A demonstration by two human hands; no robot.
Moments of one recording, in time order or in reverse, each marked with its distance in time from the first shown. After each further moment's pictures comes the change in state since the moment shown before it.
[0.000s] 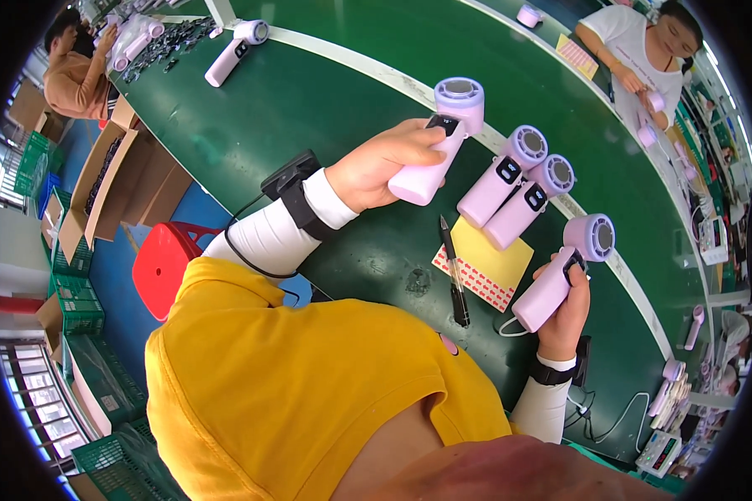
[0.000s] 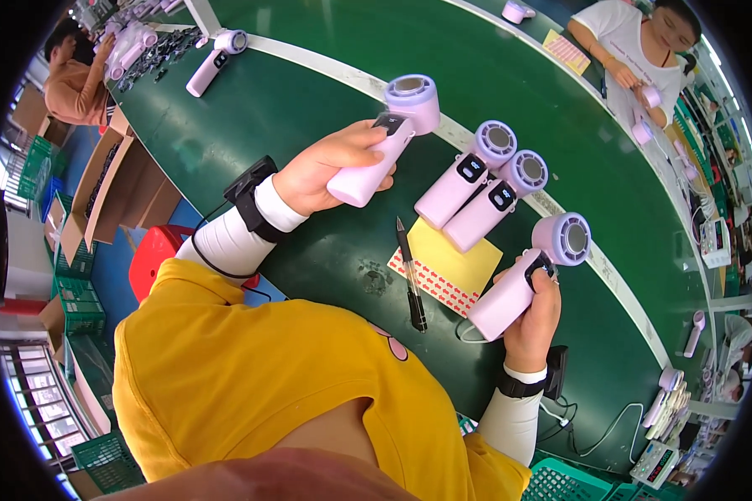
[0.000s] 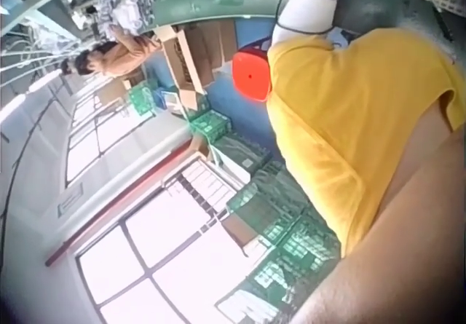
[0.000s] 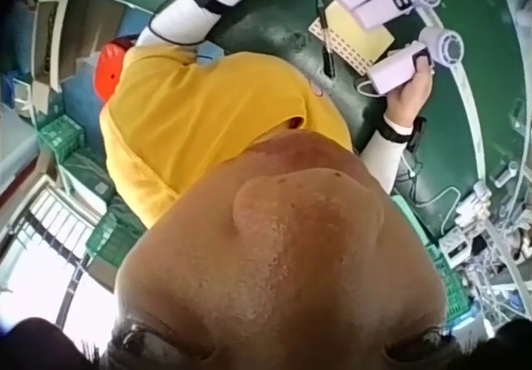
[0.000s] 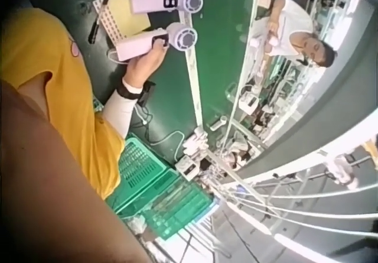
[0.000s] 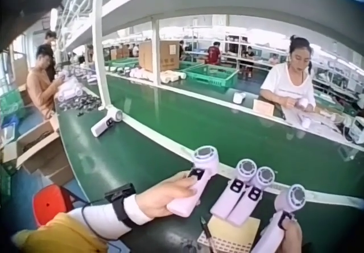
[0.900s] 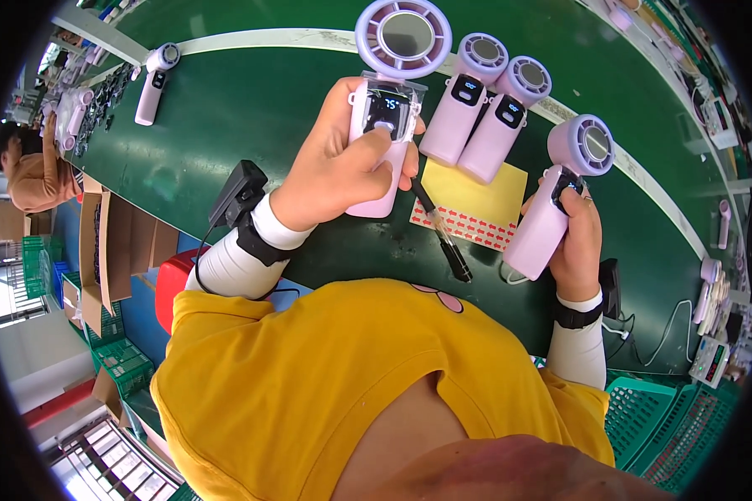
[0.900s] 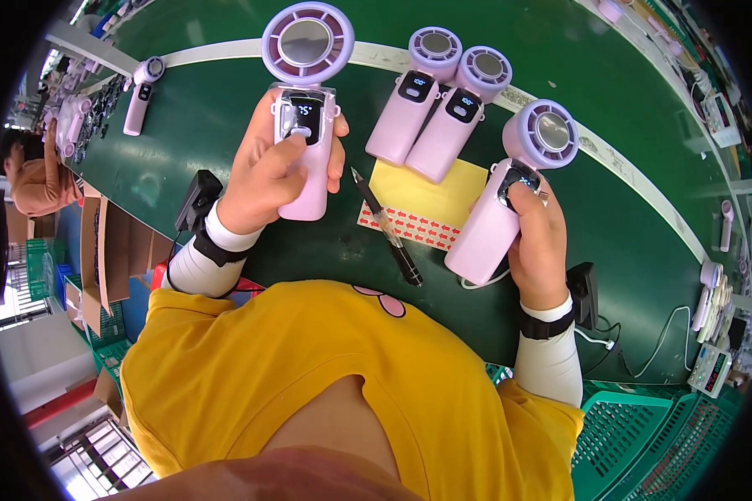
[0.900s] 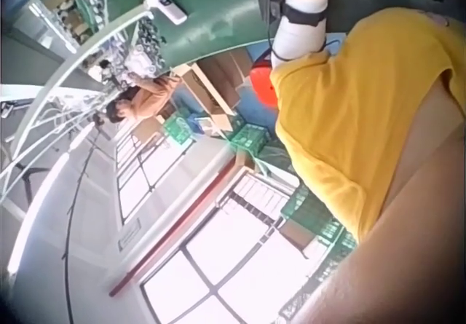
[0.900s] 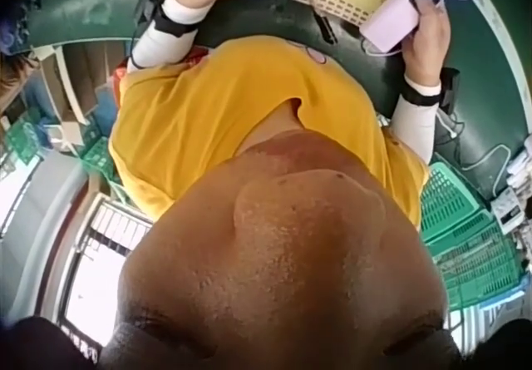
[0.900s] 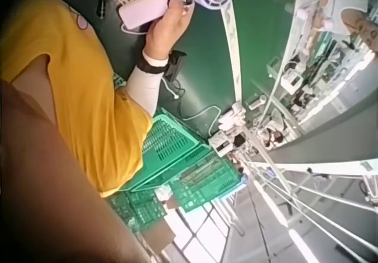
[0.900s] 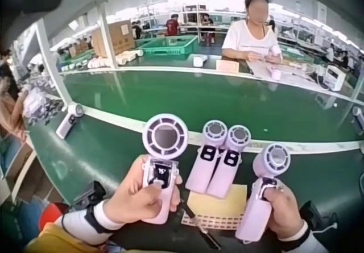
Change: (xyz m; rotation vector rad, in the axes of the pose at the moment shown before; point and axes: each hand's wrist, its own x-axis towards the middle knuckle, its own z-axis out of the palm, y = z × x) left_hand -0.018 -0.007 0.033 0.293 -0.149 0.142; right_hand -0.003 -0.002 0.008 -0.102 -0.023 0.028
